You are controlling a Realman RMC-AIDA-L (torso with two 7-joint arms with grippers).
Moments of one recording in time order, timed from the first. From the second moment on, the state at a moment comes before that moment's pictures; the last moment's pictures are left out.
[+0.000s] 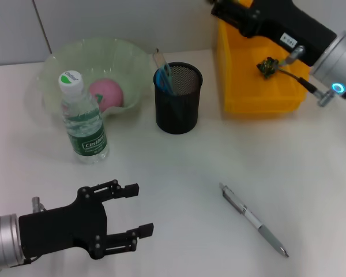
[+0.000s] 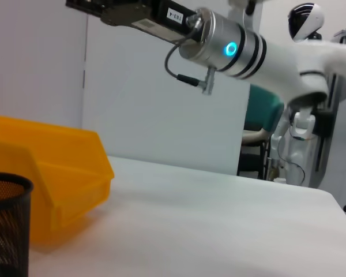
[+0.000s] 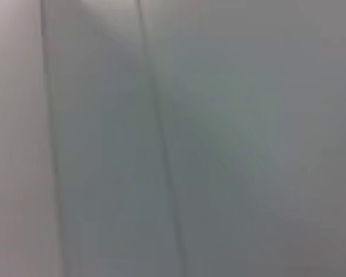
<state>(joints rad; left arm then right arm) -0.37 -2.02 1.32 0.44 1.42 1.53 -0.93 0.31 2.08 -1.43 -0.96 -0.83 -0.99 1.15</state>
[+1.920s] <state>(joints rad) -0.38 -2.02 1.31 0.45 1.44 1.53 -0.92 0.67 2.09 -1.57 -1.35 -2.62 -1.64 2.95</state>
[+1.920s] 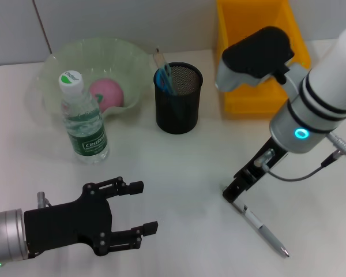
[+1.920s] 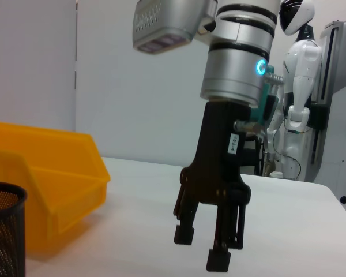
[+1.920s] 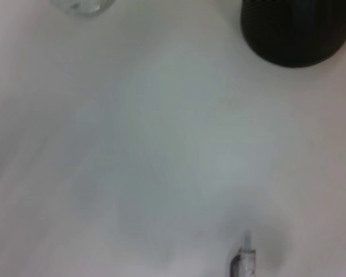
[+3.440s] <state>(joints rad) -0.38 -2.02 1.31 0.46 1.44 1.53 -0.89 0.69 2.09 -1.56 -1.17 -2.58 -1.55 2.96</state>
